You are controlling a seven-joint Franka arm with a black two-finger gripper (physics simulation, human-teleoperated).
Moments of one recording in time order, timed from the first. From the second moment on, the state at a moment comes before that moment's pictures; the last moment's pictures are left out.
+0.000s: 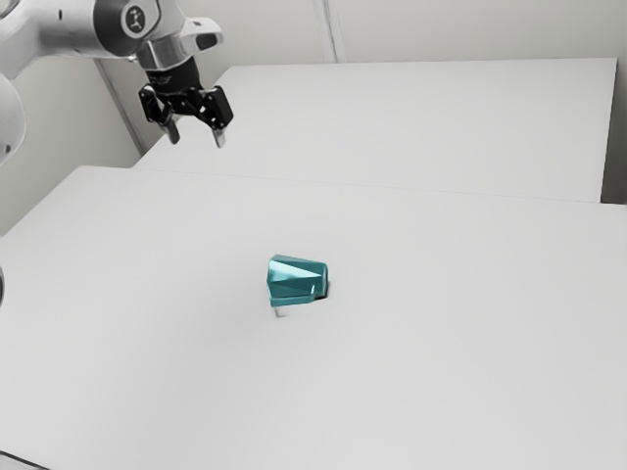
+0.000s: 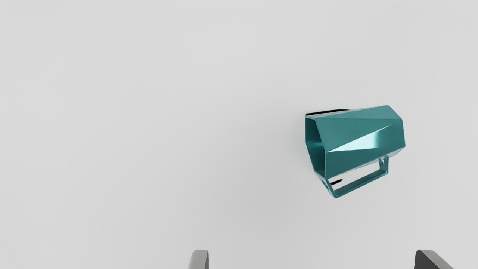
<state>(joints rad) 0.00 0.16 -0.01 -1.40 0.06 1.57 -0.04</state>
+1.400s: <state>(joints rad) 0.01 0.25 0.20 -2.18 -1.37 2.02 0.81</state>
